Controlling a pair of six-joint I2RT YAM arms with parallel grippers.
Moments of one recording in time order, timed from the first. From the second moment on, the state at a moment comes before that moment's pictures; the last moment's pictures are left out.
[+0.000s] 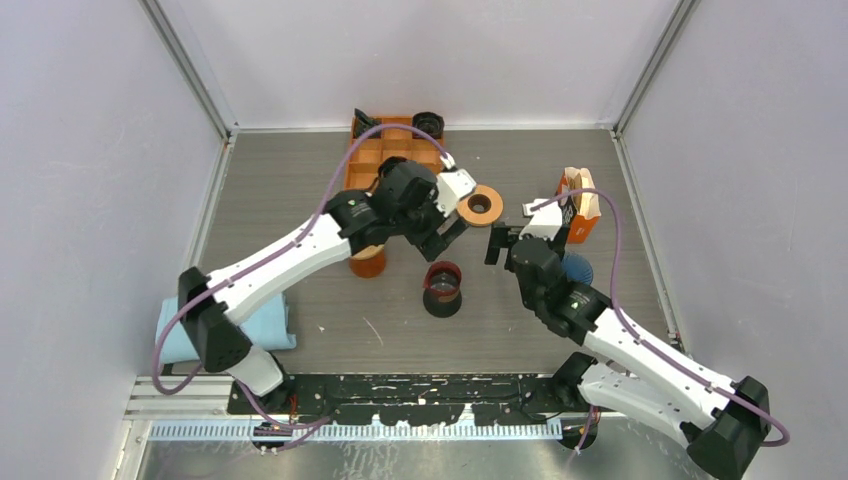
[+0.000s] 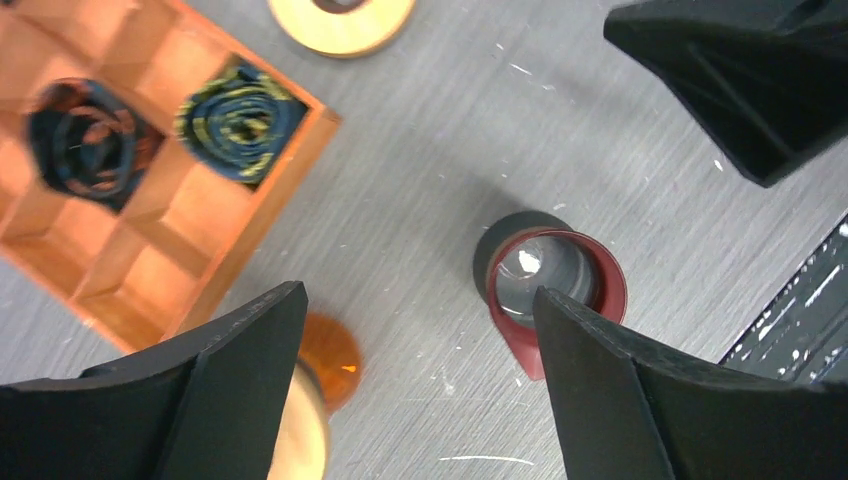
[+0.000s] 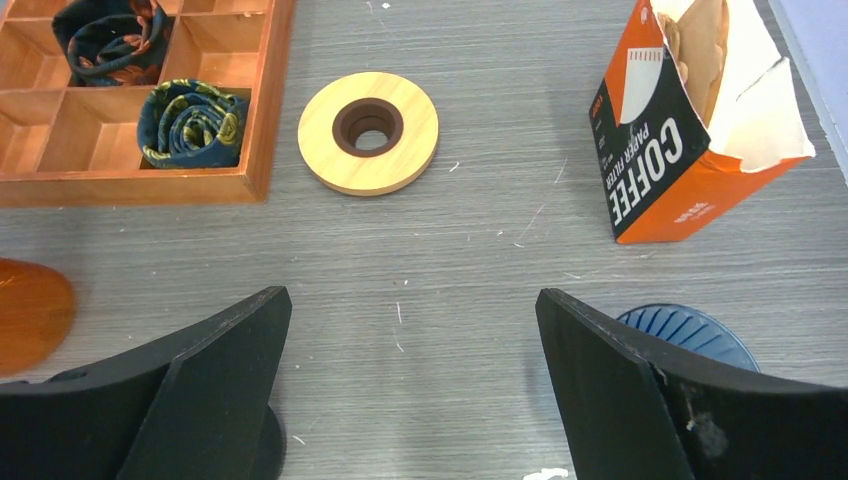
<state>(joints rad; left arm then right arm) -0.91 1.61 1.56 -0.69 -0.01 0.14 0.76 0.80 0.63 -0.21 0.75 0.34</state>
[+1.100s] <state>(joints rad) -0.50 0.94 1.23 -0.70 -0.41 -0.06 0.33 1.61 1.06 -0.20 0.35 0.32</state>
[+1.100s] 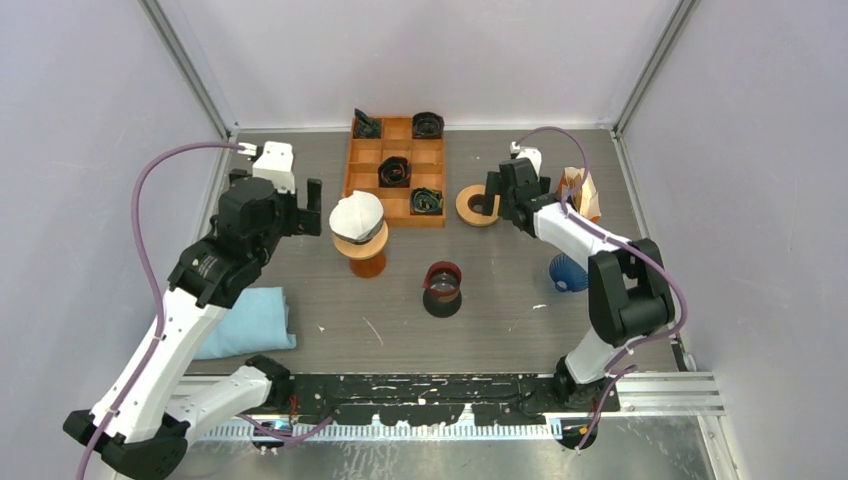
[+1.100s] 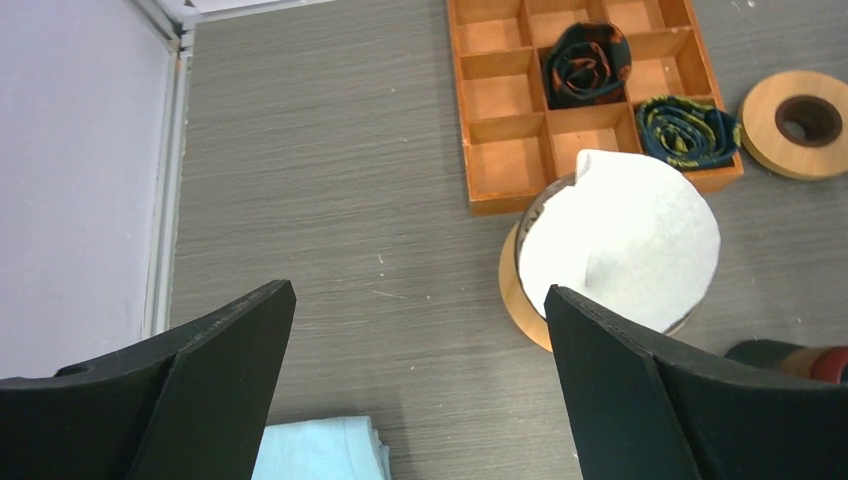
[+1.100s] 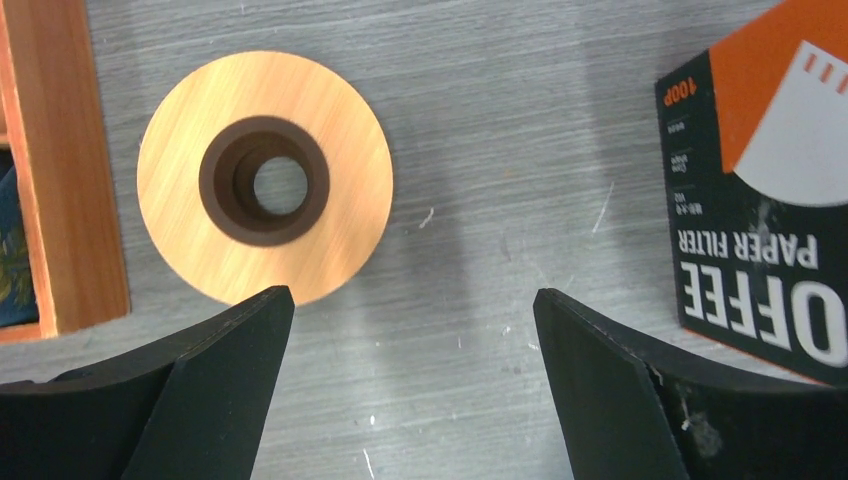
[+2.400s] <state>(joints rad) -0.40 0.86 1.14 -0.58 -0.45 -0.07 0.25 2.00 1.32 -0.21 0.11 0.31</state>
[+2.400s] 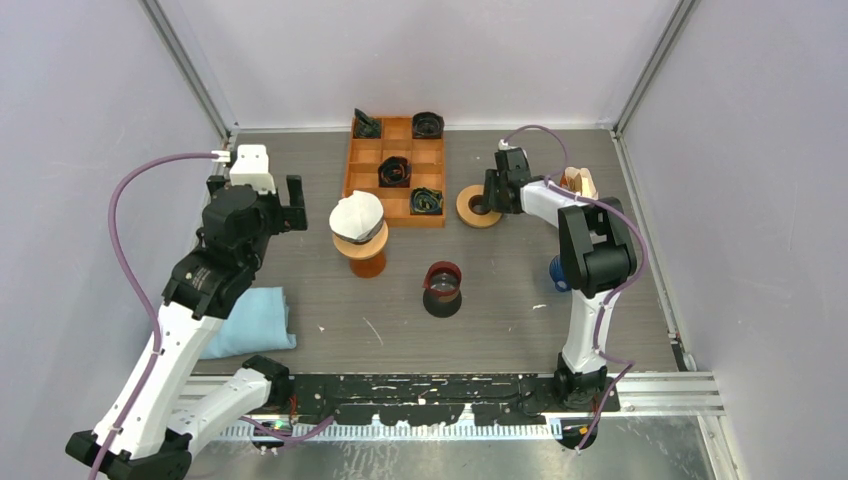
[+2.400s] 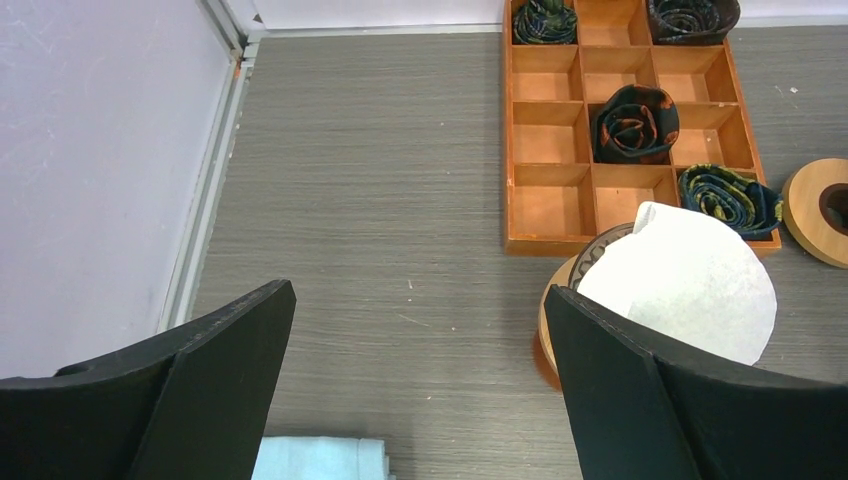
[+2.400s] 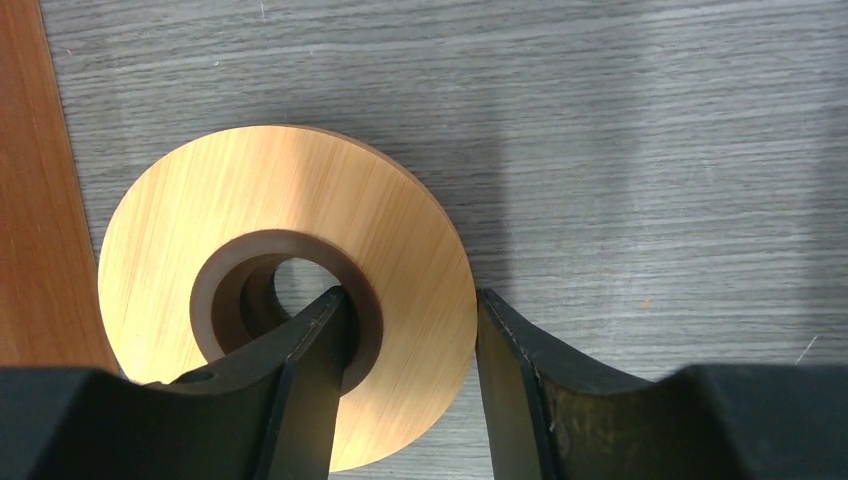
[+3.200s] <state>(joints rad) -0.40 0.82 1.12 -0.56 -0.44 -0.06 0.24 1.60 1.23 -0.43 0.02 0.30</state>
